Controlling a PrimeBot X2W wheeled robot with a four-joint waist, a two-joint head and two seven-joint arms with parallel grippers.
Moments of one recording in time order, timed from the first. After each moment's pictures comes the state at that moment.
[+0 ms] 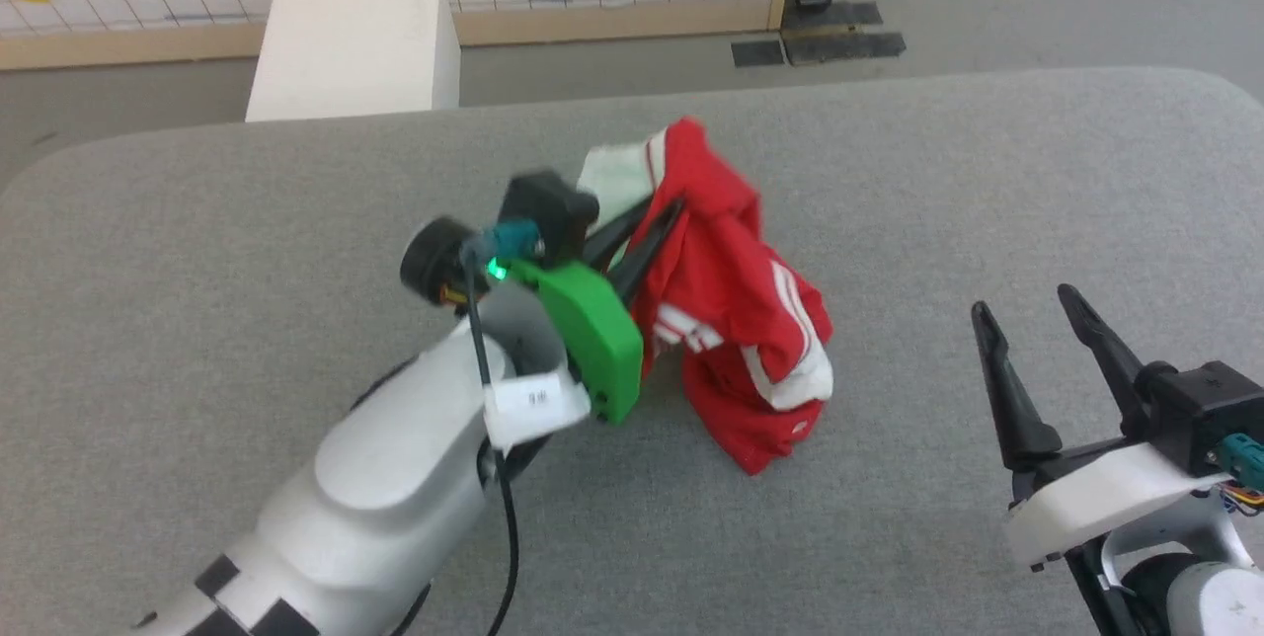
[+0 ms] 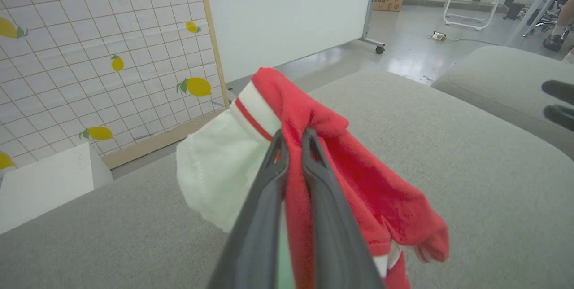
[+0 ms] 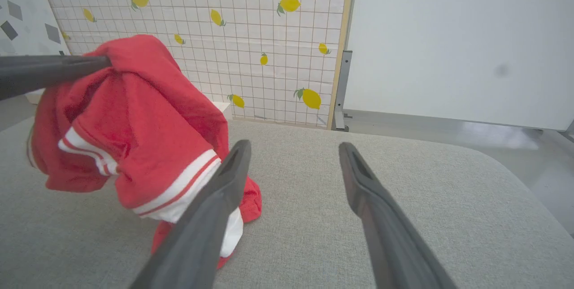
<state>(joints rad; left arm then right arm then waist) -0.74 0.29 -0.89 0.34 -0.73 -0.01 -0.04 0.00 -0.14 0.01 -0.20 0.13 0.13 0.11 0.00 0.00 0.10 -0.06</state>
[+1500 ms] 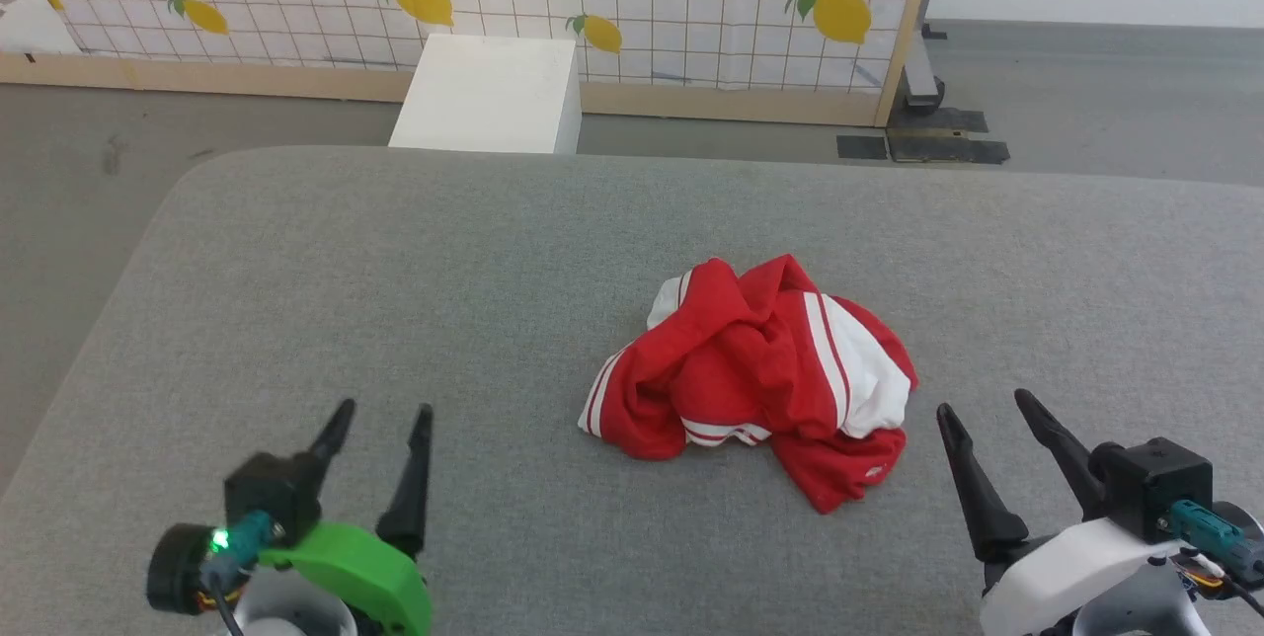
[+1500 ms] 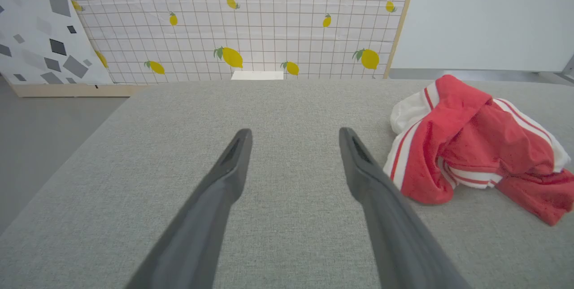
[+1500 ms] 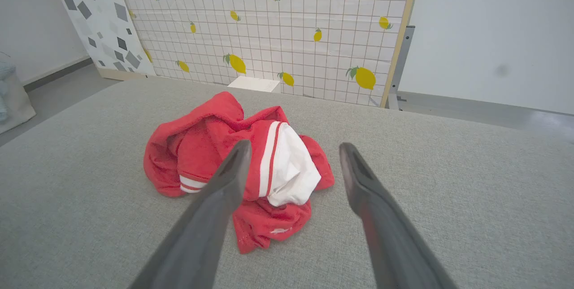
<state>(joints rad) -0.15 0.63 -0.70 -0.02 -0.78 0.37 -0.24 0.13 -0.12 0.04 -0.17 0.16 0.13 0.15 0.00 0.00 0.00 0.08</state>
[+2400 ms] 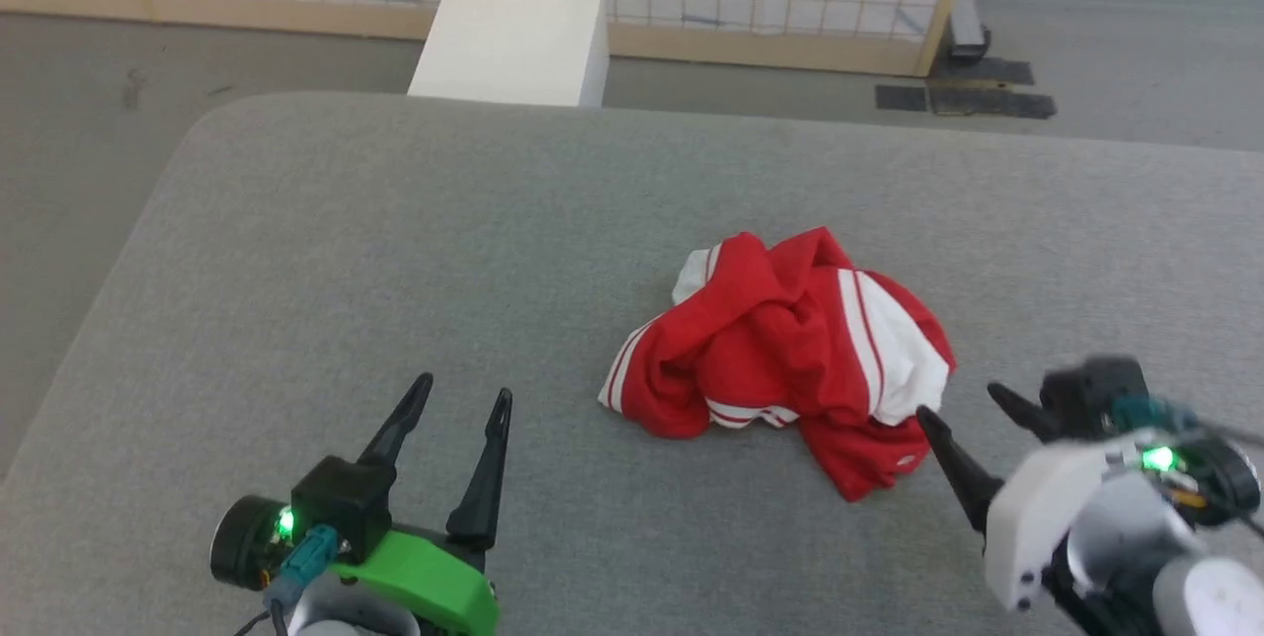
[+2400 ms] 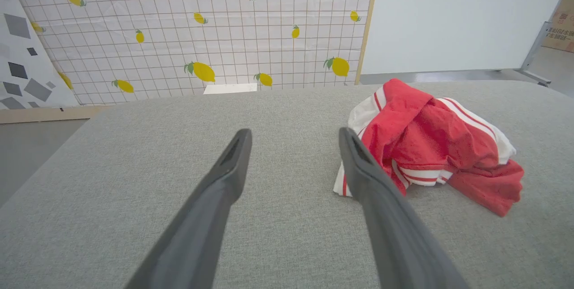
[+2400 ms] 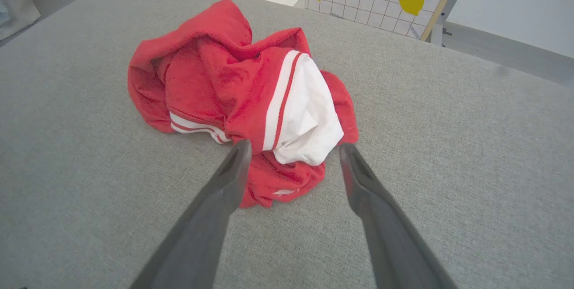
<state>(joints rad) -0.16 0.58 -0.74 -0.13 -0.66 0.37 -0.25 0.00 -0.24 0.11 -0.13 0.24 0.13 0.47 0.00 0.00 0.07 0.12</state>
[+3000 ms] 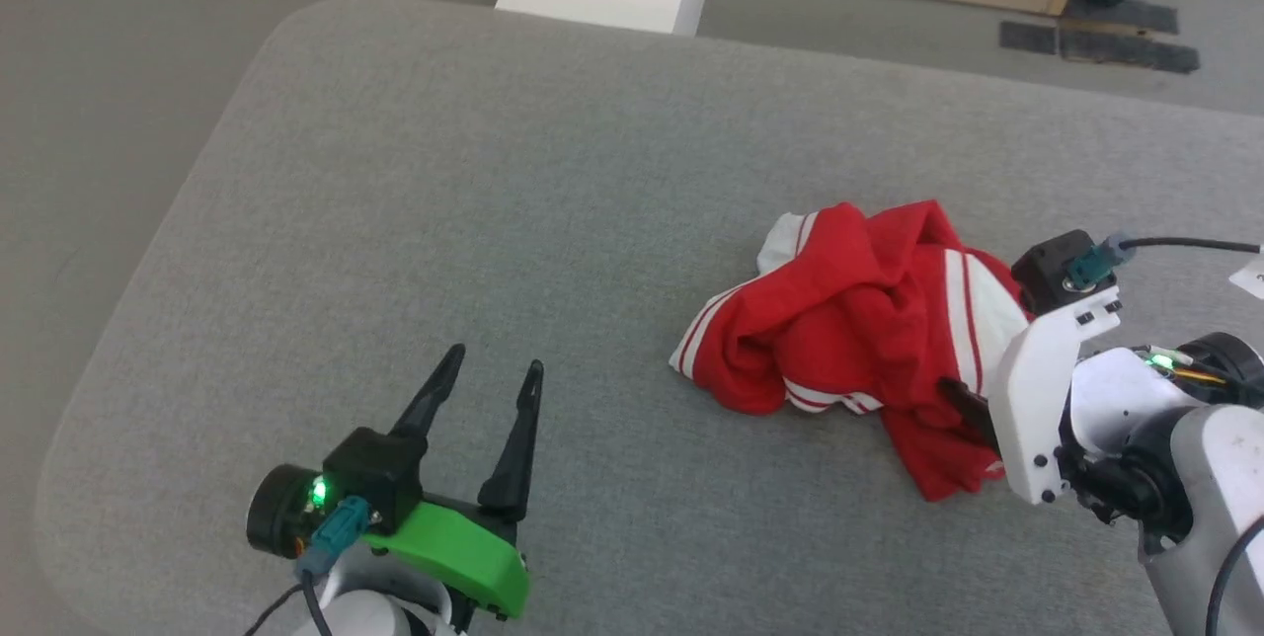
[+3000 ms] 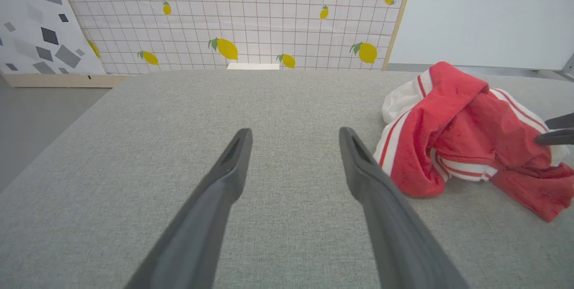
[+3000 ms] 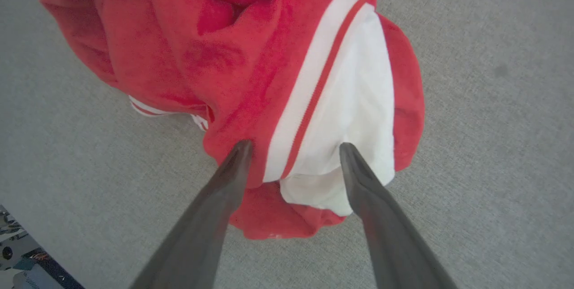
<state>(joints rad) -0.21 0.51 -0.74 -0.08 -0.64 0.34 -0.25 -0.31 -0.35 0.19 0.05 0.37 0.13 0.91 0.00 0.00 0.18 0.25</state>
